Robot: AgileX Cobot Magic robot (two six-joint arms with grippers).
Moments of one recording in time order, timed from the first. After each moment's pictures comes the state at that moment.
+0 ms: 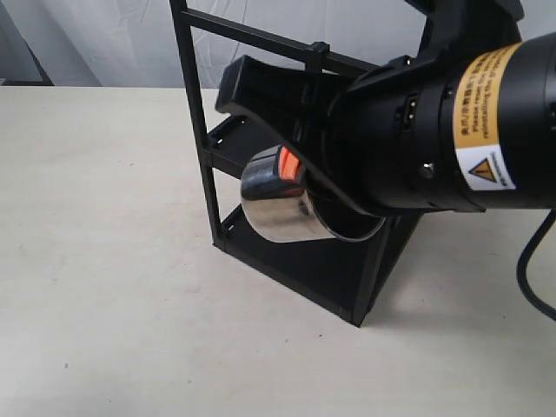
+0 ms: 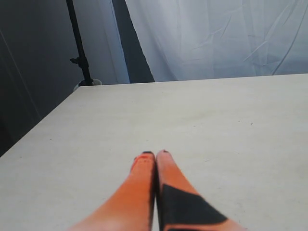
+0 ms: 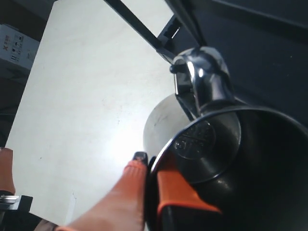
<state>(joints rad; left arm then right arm) 0.17 0.01 0.00 0.08 0.23 0.04 1.16 1.16 -1.04 -0.46 0.73 1.40</state>
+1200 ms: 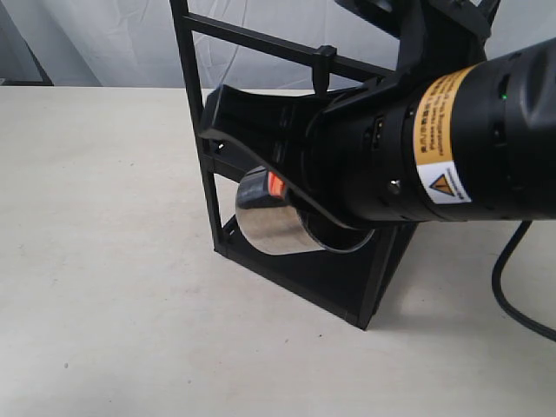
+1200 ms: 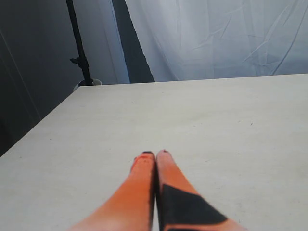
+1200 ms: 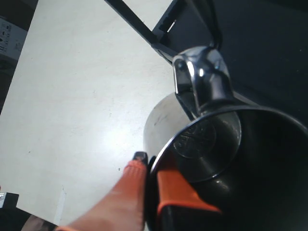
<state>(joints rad) 0.17 0.01 0.00 0.08 0.23 0.04 1.16 1.21 -1.04 -0.44 0.73 1.38</state>
